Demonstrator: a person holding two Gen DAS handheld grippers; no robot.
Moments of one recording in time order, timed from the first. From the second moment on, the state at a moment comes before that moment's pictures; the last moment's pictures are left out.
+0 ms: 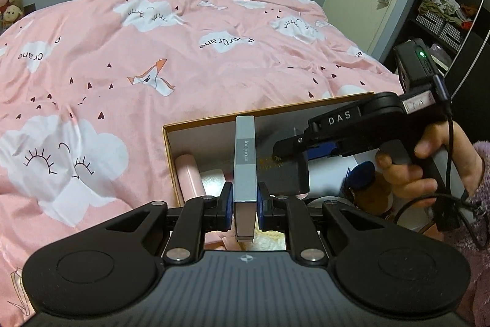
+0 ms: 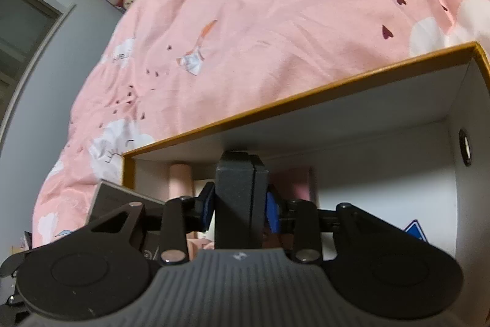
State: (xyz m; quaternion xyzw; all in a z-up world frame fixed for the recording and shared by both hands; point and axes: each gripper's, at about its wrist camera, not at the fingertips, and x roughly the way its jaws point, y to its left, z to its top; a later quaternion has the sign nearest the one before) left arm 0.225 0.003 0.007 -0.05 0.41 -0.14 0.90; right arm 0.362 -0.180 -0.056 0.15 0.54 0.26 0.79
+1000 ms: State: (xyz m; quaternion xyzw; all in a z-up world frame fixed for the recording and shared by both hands) left arm 0.229 0.015 0.009 -0.06 0.40 -0.12 0.91; right arm 0.366 -0.164 -0.074 0.11 0.55 0.25 0.79
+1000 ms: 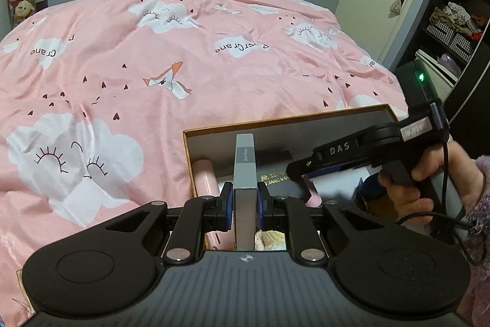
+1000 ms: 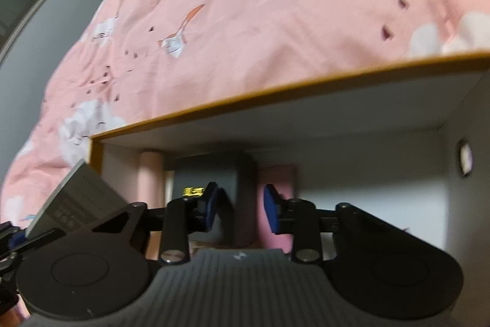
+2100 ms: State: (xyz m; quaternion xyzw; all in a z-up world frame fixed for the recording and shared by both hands) left arm 0.299 -0.078 -0.045 -0.26 0.42 -0.18 0.85; right arm 0.285 -0.208 -0.033 -0.04 0.47 0.26 0.84
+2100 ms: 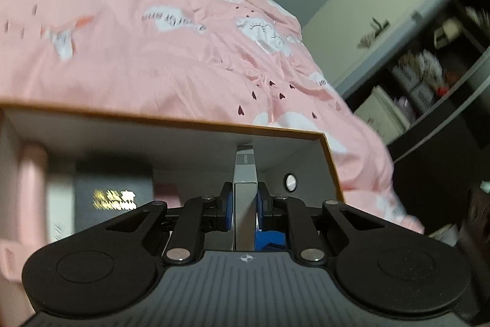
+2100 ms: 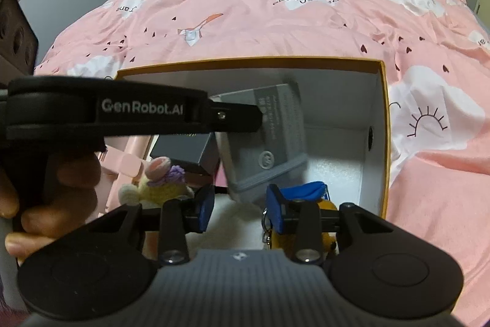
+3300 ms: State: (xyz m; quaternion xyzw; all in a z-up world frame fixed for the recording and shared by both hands) left arm 0.252 -0.046 -0.016 -0.12 0.41 -0.13 0.89; right arm 0.314 -0.188 -0.045 -0.11 0.49 0.24 0.83
